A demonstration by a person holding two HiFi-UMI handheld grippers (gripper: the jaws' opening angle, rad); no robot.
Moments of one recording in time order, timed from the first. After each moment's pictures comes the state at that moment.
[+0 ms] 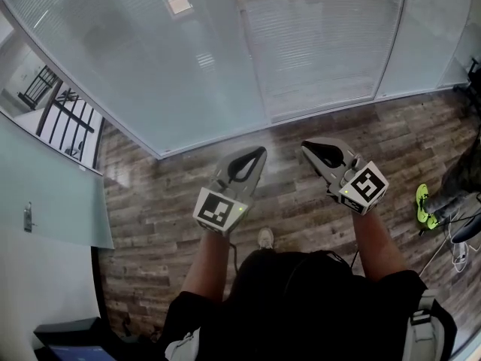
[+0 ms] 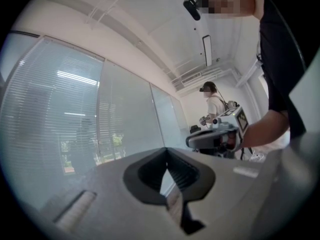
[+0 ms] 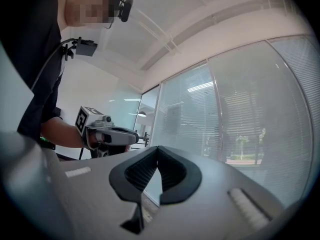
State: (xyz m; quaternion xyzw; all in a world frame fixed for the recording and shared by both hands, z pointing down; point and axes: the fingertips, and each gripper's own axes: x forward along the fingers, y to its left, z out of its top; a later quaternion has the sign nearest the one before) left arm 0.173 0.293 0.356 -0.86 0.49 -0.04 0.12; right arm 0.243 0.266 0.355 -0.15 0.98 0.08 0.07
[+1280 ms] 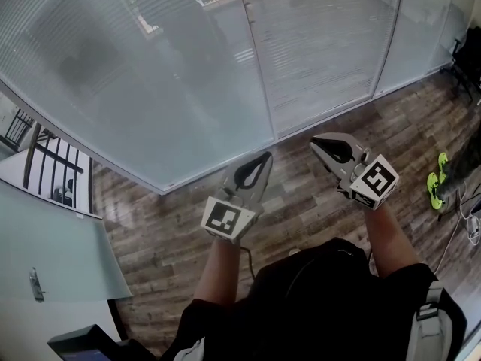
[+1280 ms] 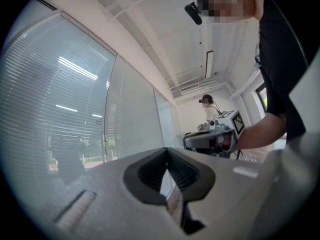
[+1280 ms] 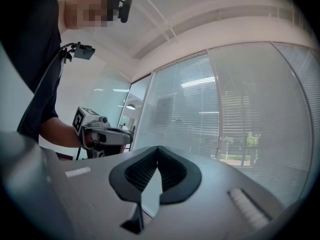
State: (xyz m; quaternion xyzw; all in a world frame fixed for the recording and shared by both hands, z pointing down) left arm 0.014 0.194 0.359 -0.90 0.43 0.01 0.10; right arm 0.094 0.164 0.350 -0.23 0.97 0.09 0.04
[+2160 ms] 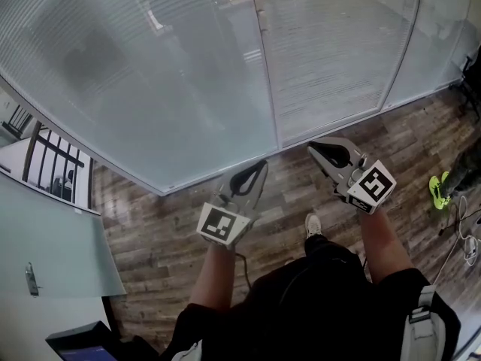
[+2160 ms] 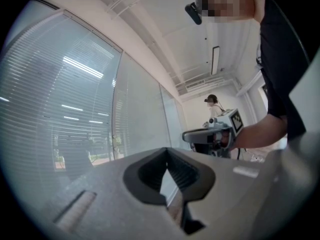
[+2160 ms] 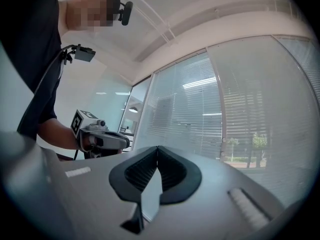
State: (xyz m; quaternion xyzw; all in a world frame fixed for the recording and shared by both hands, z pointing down) left arm -0.004 0.152 0.361 -0.89 0.45 -0.01 0.09; right arm 0.078 0.112 0.342 -0.20 0.97 0.08 0.05
